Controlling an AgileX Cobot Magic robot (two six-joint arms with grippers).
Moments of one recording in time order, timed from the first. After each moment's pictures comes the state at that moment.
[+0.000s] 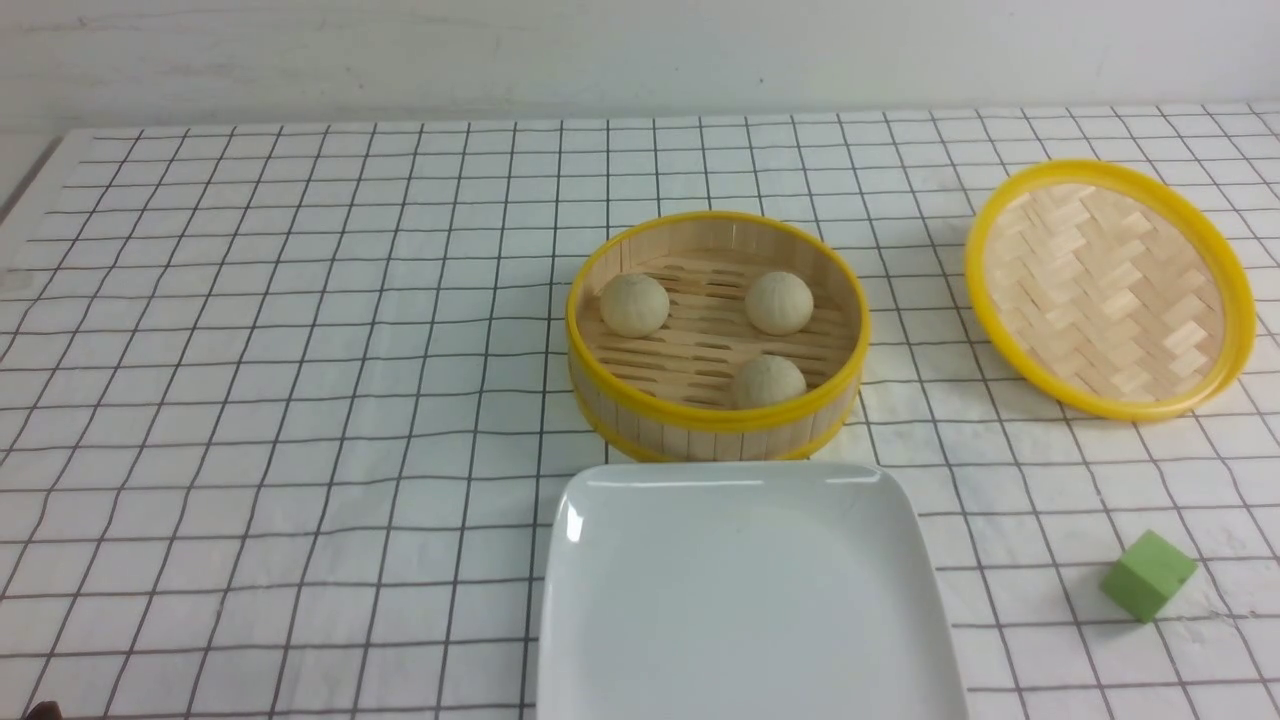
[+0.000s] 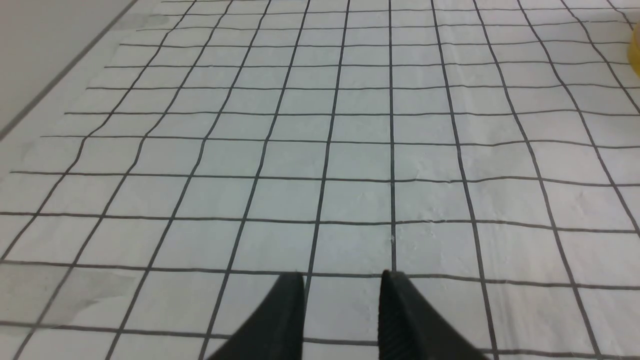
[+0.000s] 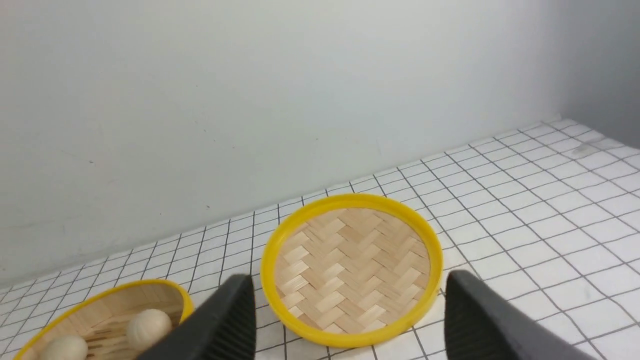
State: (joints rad) right arm -0.11 -0.02 -0.42 0.04 0.54 0.29; left arm -0.06 -0.01 0.02 0.33 0.39 -0.28
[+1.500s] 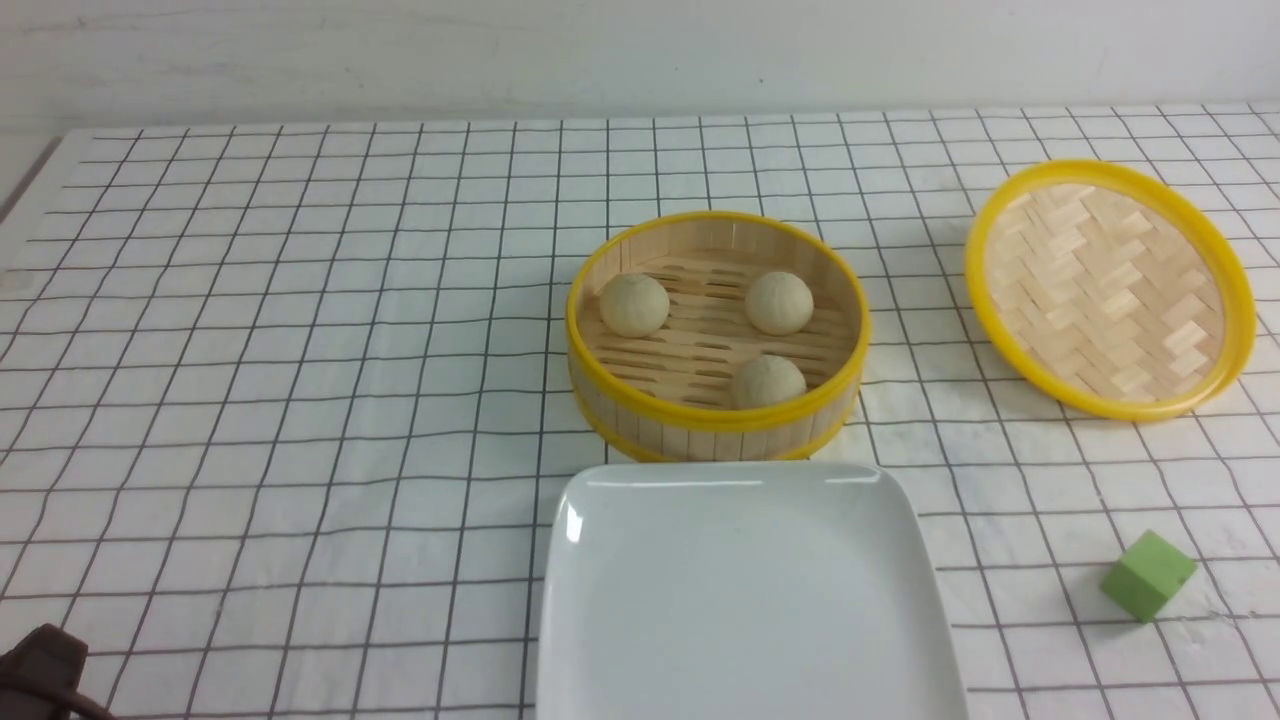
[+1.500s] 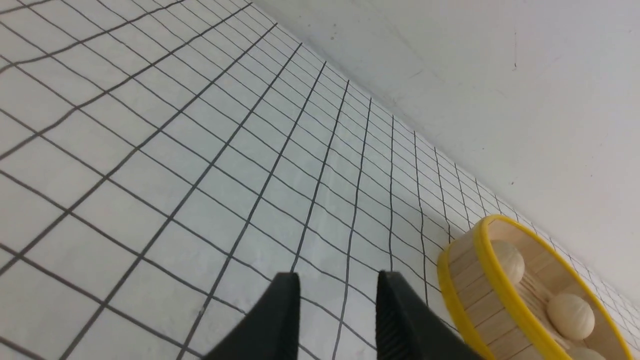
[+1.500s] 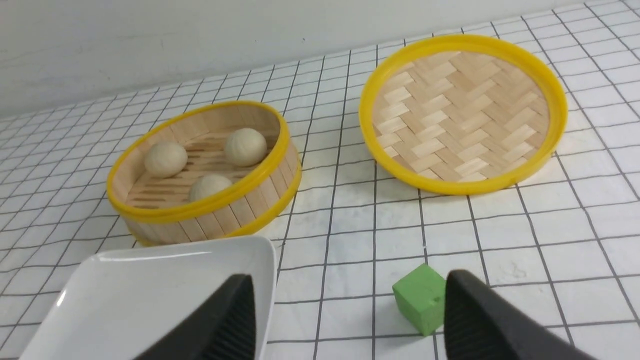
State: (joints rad) right arm -0.11 -0.02 -0.42 0.40 0.82 -0.06; left arm -0.06 -0.01 0.03 0.17 0.18 -0.82
